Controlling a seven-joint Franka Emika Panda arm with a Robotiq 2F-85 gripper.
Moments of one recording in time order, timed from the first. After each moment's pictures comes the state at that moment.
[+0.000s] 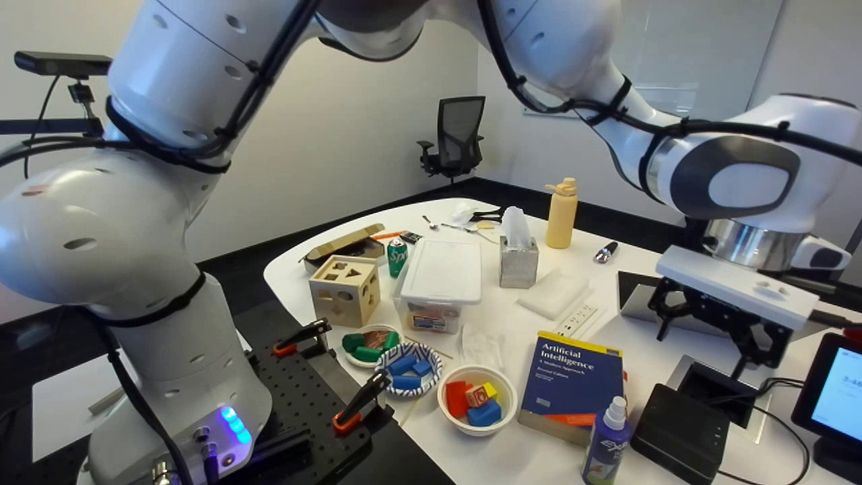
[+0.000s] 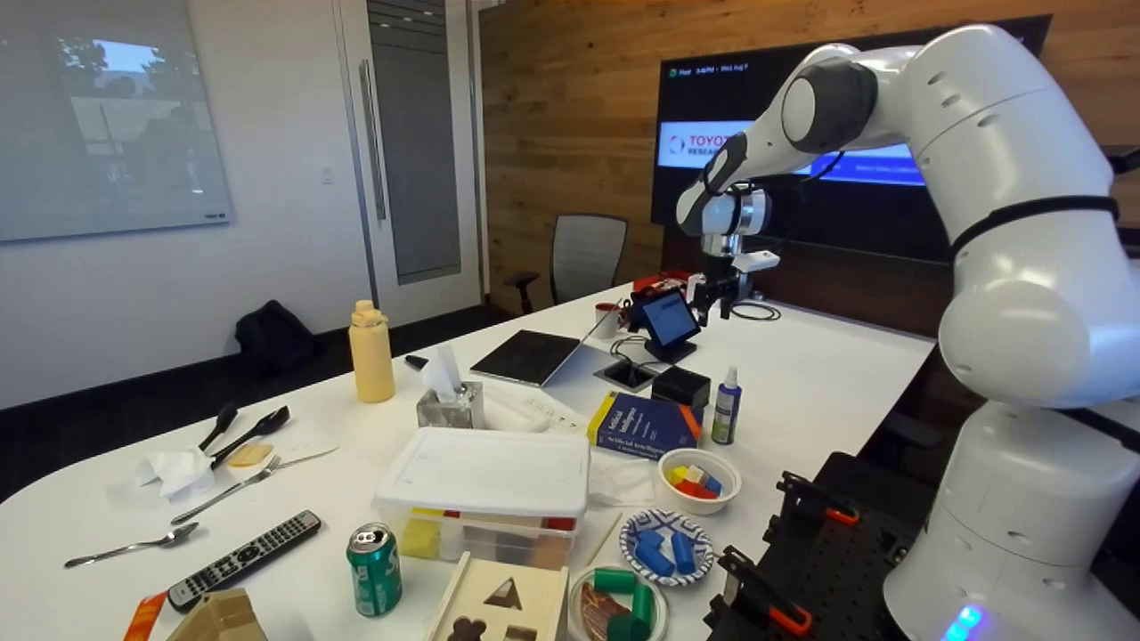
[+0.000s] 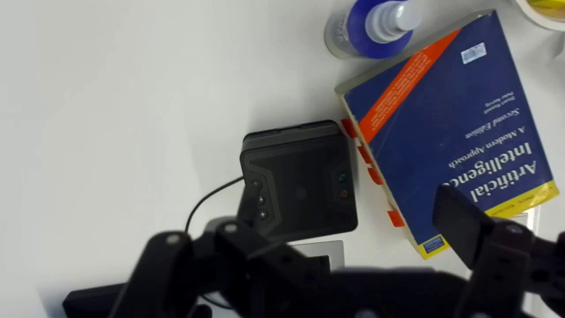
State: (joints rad) arm -0.53 0.71 -0.25 -1.56 0.18 2.22 -0.71
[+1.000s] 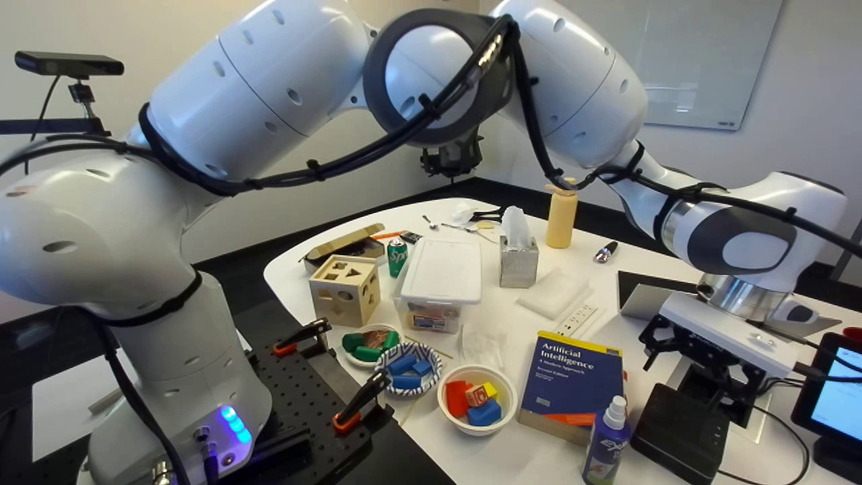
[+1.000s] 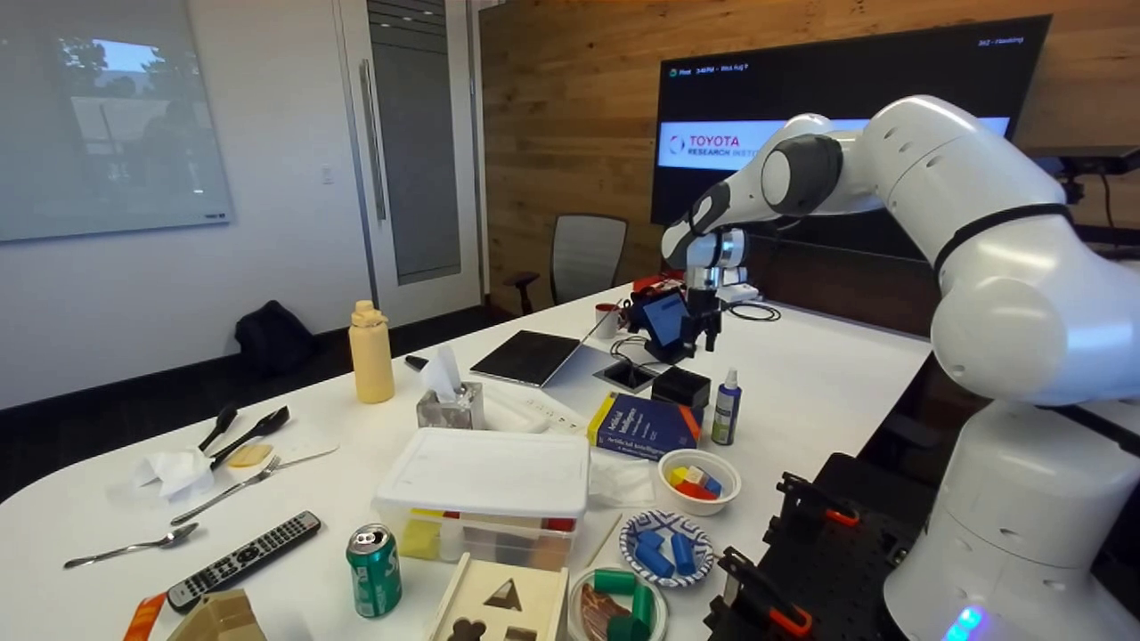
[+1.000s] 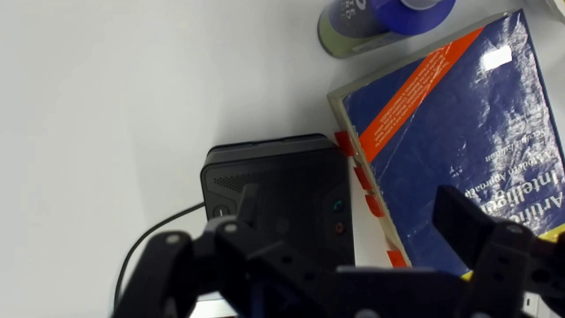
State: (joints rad) arm -0.63 0.99 -0.13 -1.25 0.12 2.07 -0.70
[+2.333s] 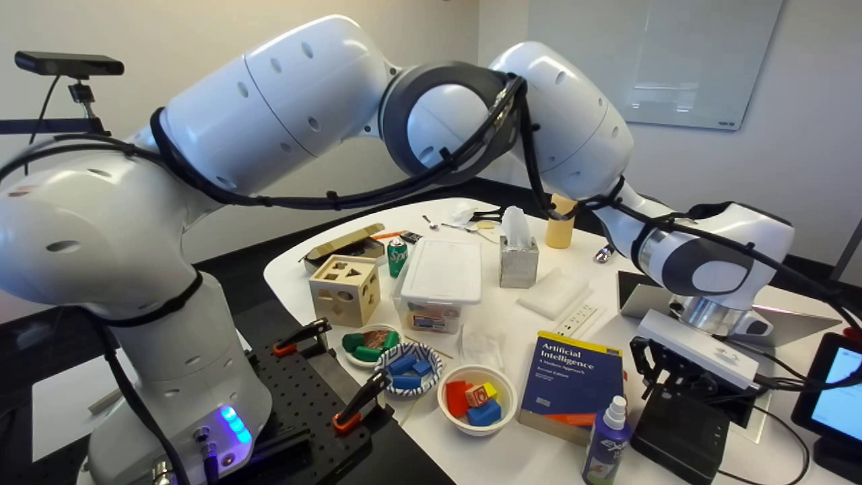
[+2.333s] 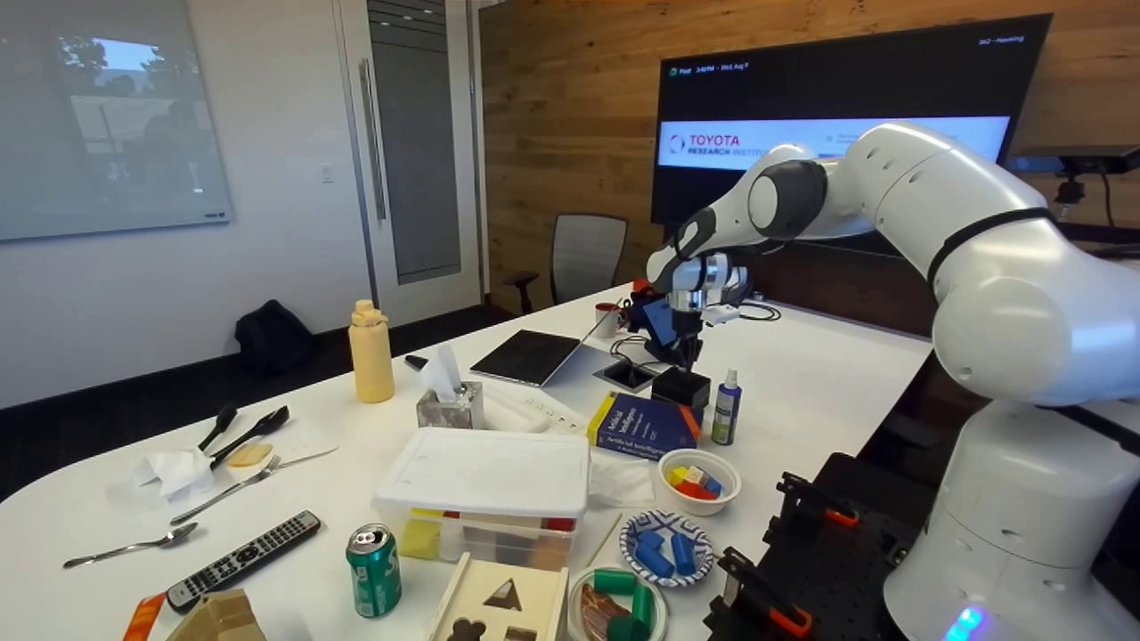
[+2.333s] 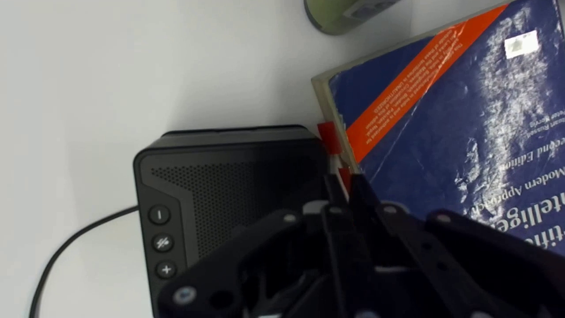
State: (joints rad) arm -0.61 1.10 -0.09 -1.18 0.08 2.11 -0.71
